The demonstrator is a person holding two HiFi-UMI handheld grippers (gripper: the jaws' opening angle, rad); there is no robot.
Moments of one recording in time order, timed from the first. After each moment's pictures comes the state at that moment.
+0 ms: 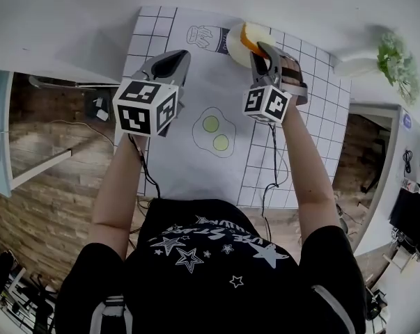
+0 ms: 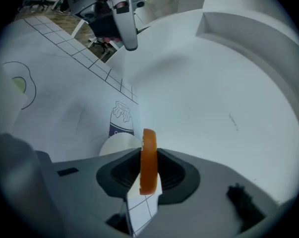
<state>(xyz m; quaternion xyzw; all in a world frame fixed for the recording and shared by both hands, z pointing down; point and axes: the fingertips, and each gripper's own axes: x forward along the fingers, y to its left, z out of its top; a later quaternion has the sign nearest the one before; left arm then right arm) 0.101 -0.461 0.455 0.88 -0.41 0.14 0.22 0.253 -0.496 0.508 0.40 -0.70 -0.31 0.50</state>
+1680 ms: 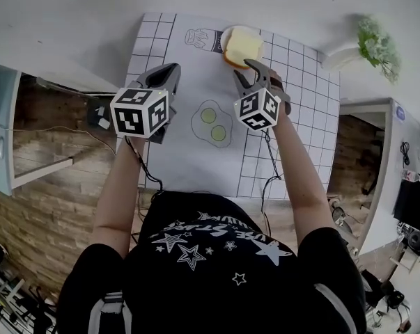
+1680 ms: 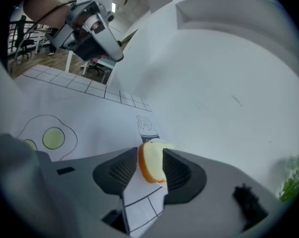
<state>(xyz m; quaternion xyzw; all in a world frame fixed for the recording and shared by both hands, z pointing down) 0.079 -0.407 0.451 0.87 -0.42 0.13 0.24 0.232 -0.425 0.518 0.39 -0.79 -0.15 0.45</state>
